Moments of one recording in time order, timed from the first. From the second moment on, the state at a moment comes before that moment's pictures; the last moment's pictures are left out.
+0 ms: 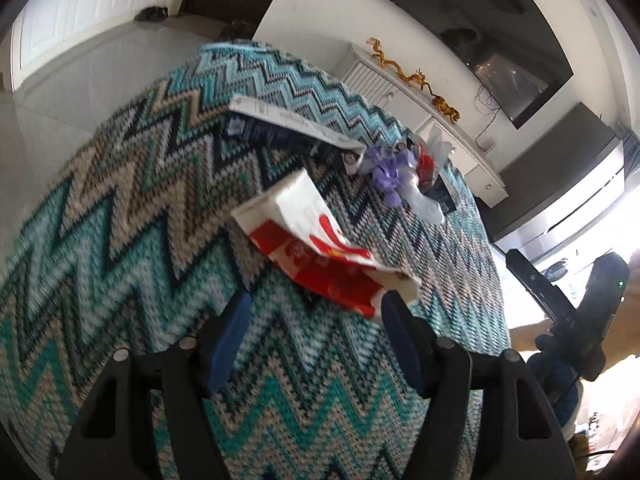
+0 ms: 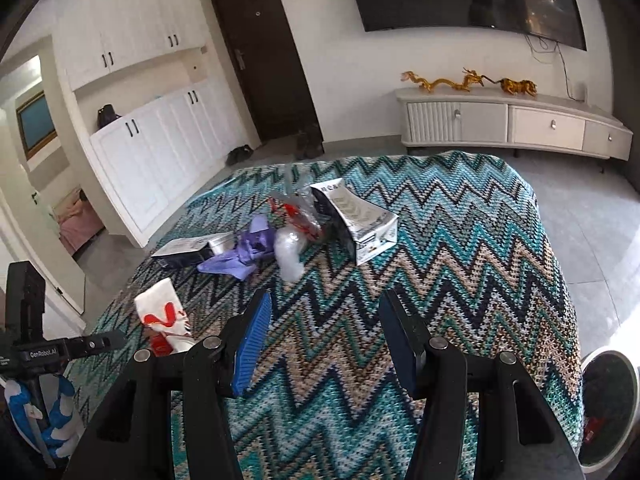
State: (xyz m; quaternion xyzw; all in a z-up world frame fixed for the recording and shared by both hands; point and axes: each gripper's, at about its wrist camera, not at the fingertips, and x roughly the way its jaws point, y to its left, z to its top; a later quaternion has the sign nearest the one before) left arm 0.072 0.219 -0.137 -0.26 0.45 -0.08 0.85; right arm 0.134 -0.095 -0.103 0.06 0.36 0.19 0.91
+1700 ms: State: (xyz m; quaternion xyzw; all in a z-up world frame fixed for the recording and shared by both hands) left arm 0.105 0.223 -0.148 -0.34 0.43 -0.11 0.83; right arm 0.137 -0.039 -0.123 0.03 0.38 0.33 0.86
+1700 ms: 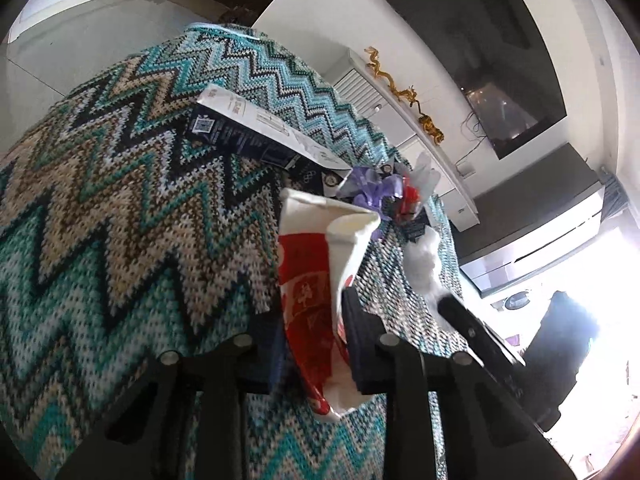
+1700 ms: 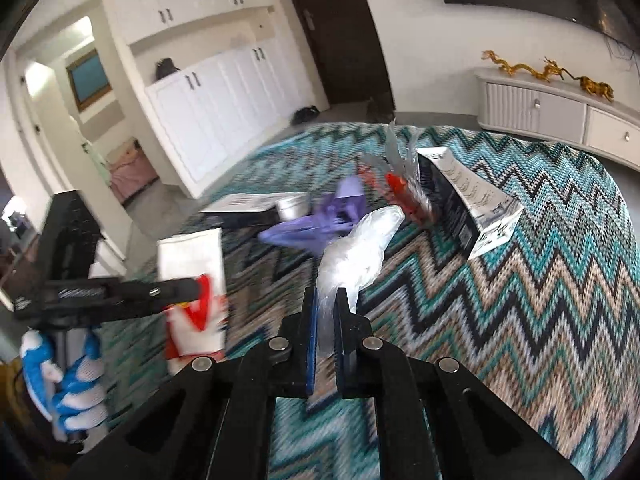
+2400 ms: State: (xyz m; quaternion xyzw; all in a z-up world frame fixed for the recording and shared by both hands) left arm 0.081 0.143 -0.077 -0.28 0.41 -0.18 0.85; right arm 0.056 -0.133 -0.086 0.09 0.31 0.29 0.90
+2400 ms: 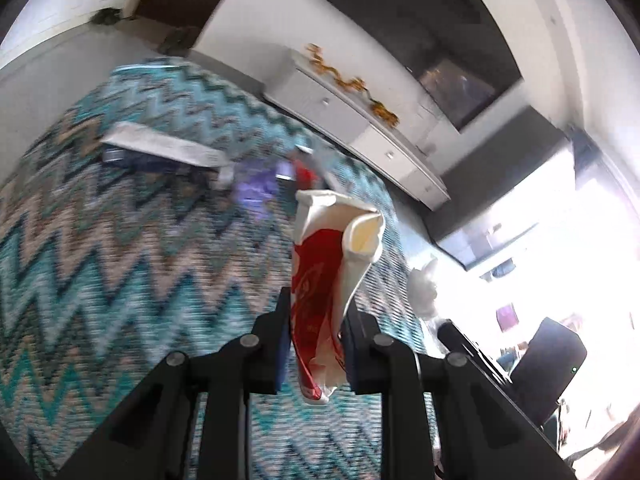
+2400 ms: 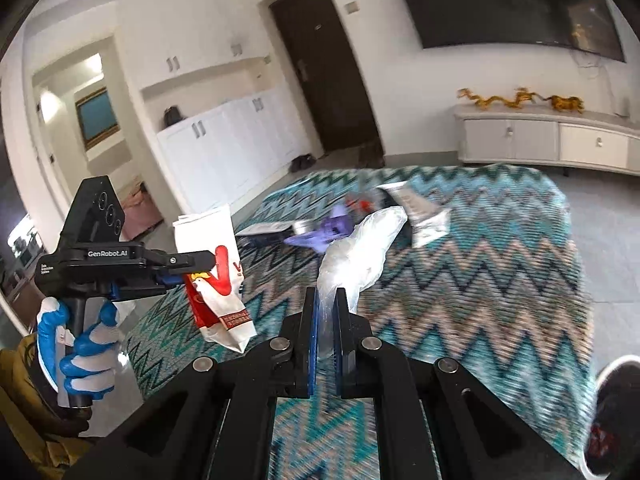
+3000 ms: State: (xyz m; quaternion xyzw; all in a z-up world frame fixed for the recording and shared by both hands) left arm 0.163 -0.189 -0.076 -0.12 0.49 -0.36 0.79; right arm 0.025 -0.408 -0.147 0.22 0.31 0.01 0.93
